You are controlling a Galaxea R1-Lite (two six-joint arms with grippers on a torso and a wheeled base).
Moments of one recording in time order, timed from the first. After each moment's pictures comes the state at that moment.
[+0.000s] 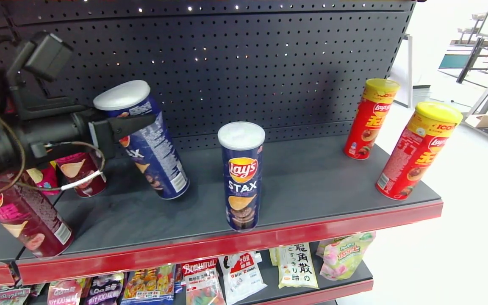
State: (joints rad) left arm -0.25 1.42 -0.92 -0.38 -0.37 0.08; right arm 0.00 0.00 0.00 0.00 0.02 0.00
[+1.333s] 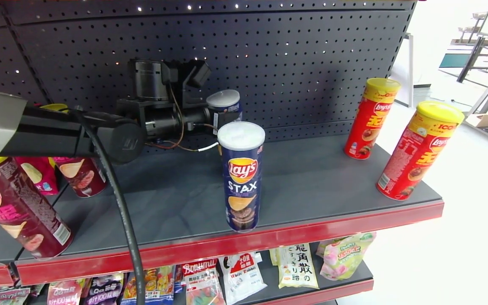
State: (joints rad) left arm -0.43 2.02 -1.45 -0.40 -0.30 0.05; right arm 0.00 0.00 0.00 0.00 0.02 0.00
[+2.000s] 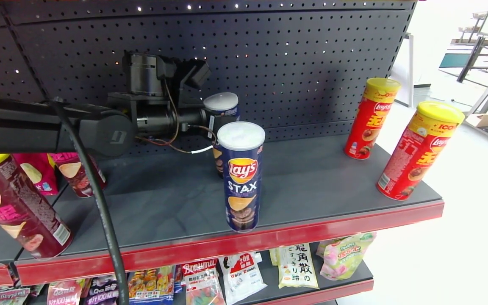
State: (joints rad) left arm -0.43 1.97 -1.45 -0.28 -0.31 0.13; right arm 0.00 0.00 0.00 0.00 0.02 0.00
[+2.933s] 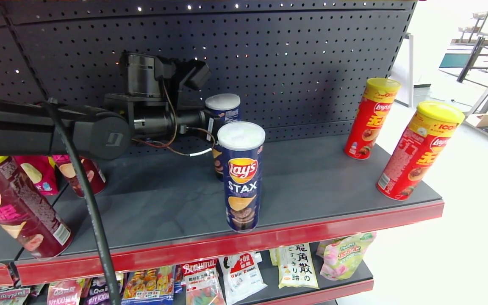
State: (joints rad) left arm -0.43 1.95 -1.42 -0.29 -0.31 0.15; right arm 0.00 0.00 0.00 0.00 0.02 0.00
